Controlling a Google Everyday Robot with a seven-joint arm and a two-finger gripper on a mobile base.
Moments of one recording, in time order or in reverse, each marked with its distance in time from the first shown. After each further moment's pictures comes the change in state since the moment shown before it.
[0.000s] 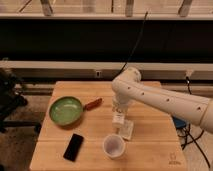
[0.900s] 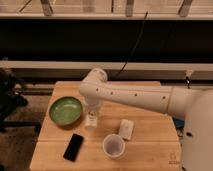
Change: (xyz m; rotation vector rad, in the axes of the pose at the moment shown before) arm -0.060 -0.141 -0.003 0.073 -0.035 -0.172
